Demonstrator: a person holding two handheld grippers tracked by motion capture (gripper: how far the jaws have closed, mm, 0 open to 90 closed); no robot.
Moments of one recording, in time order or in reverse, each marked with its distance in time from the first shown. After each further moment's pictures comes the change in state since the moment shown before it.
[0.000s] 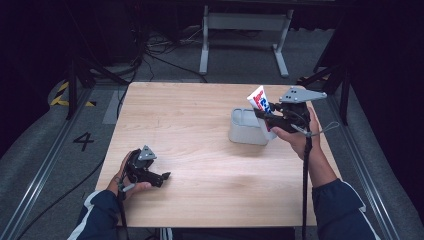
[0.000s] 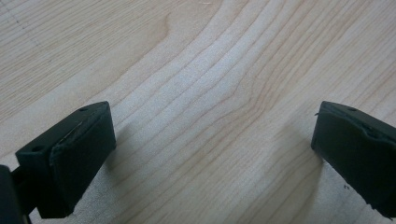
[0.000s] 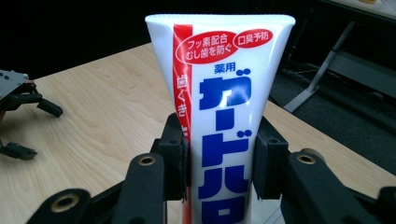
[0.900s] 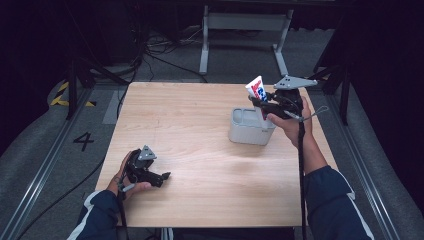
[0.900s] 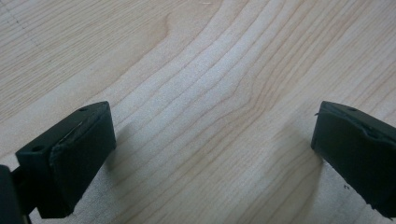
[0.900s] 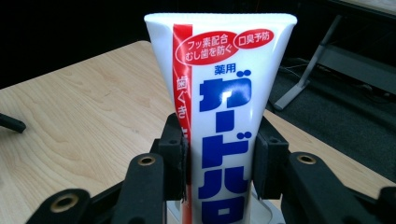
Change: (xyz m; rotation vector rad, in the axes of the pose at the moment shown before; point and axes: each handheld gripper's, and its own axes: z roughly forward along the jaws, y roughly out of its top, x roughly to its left) left arm 0.000 0.000 0.000 -0.001 0.000 -0.002; right arm -0.027 0.007 0.033 0.014 -0.038 0.032
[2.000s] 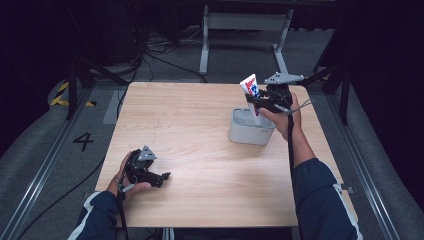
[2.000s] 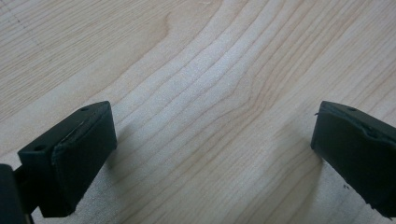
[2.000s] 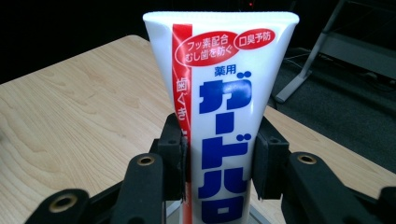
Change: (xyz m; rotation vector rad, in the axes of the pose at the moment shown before) left arm -0.001 0.000 -0.001 0.003 0.007 0.000; right arm -0.013 -0.004 0.041 0.030 -0.004 0.041
